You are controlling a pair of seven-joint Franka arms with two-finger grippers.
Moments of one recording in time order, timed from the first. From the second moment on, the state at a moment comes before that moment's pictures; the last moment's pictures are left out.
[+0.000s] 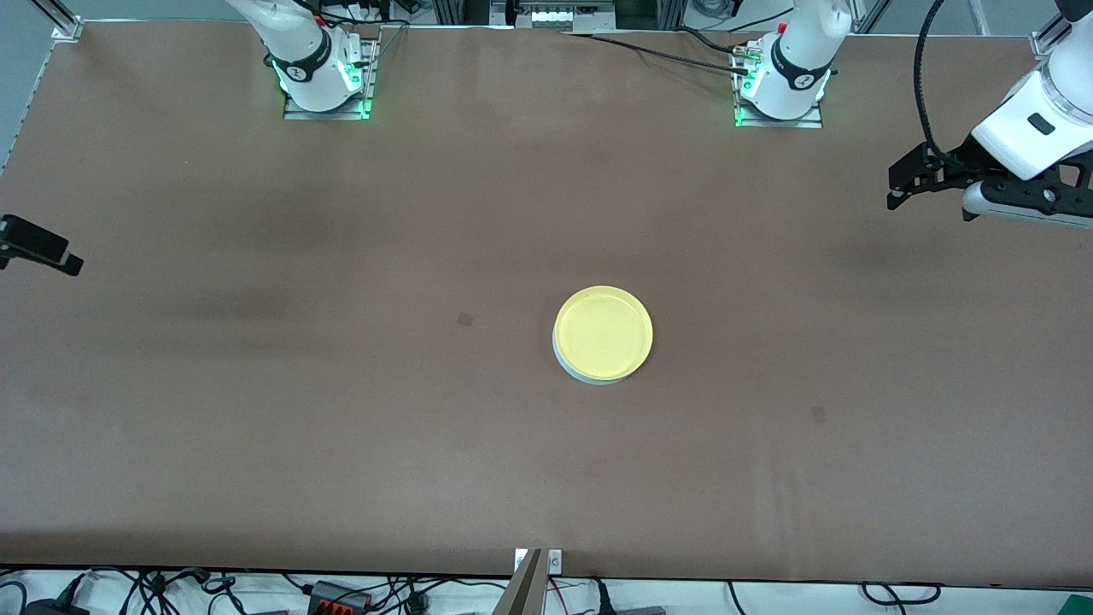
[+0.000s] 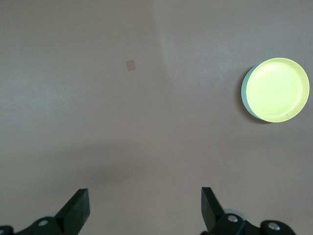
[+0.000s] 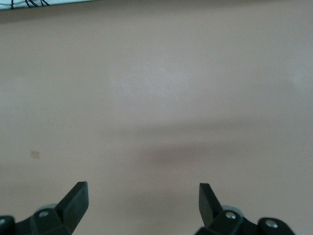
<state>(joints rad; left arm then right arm) -0.07 -0.08 0.00 -1.72 -0.02 1.66 0.07 -0.06 0.18 -0.07 -1.38 0.04 1.60 -0.05</state>
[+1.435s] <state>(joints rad) -0.07 -0.06 0.00 -1.70 -0.02 1.65 0.07 -0.04 0.00 -0.04 -1.66 -0.01 1.75 -0.03</state>
